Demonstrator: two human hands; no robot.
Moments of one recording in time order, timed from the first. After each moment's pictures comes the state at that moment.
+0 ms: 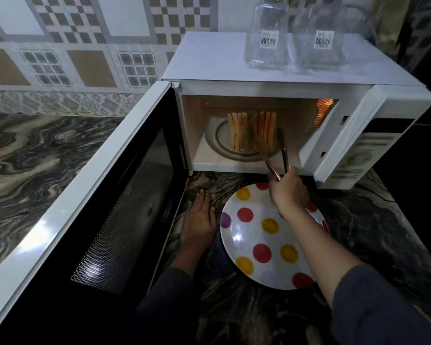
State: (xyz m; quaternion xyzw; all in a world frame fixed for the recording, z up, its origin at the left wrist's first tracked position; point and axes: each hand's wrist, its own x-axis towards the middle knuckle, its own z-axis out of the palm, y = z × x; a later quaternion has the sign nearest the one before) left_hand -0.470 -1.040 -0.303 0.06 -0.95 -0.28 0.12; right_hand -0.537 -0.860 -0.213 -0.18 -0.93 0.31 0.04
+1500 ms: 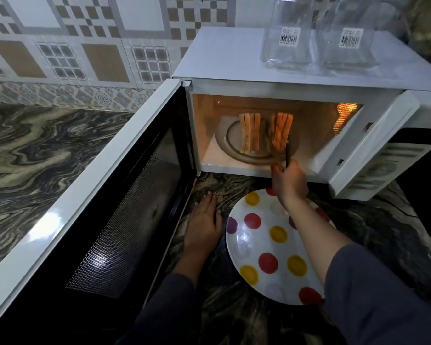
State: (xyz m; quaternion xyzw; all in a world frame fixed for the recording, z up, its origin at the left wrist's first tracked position) left_hand -0.473 -1.042 -0.303 0.08 -0.95 -0.29 0.11; right_hand -0.578 -0.873 -0.219 -0.14 -0.92 0.37 0.04
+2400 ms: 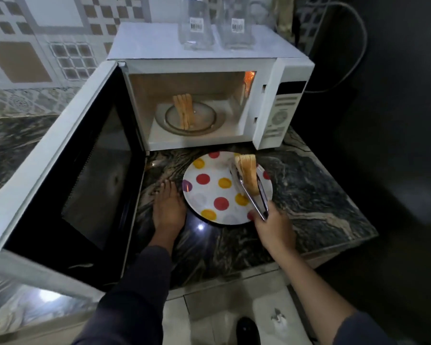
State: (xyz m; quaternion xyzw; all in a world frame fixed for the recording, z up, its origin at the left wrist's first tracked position) left_hand -0.428 -1.029 -0.312 0.03 -0.98 -0.18 0.05; right_hand -0.335 -0.804 -0.256 -0.21 -0.93 0.30 0.03
